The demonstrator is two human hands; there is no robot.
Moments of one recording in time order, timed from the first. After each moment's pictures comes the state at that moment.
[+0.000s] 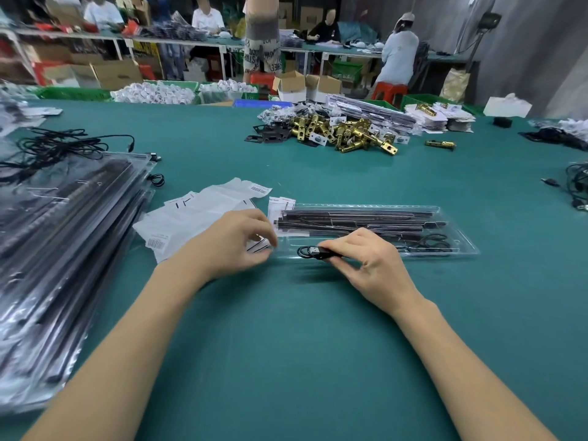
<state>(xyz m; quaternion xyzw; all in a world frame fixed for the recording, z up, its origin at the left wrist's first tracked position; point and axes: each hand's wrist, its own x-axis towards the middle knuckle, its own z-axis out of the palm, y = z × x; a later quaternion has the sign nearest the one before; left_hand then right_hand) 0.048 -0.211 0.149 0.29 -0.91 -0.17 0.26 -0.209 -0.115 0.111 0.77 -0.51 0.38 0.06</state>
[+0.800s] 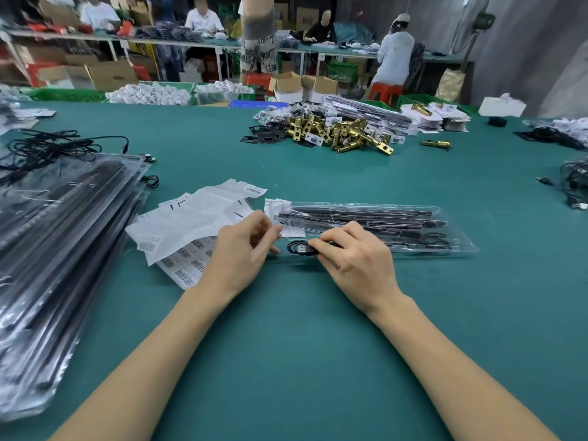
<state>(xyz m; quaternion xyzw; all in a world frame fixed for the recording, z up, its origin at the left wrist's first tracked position) 0.016 -0.203 0.106 0.37 -0.76 -0.28 0.45 -0.189 -0.123 0.113 0.74 -0.52 0.29 0.29</state>
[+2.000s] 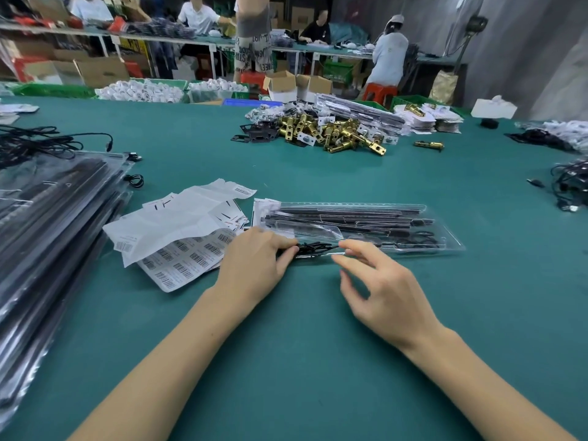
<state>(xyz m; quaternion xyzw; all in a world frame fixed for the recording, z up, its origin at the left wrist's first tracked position) -0.020 -0.184 0.118 0.41 -0.86 -0.04 0.32 -0.218 -0.074 0.111 0.74 -0.59 0.32 0.11</state>
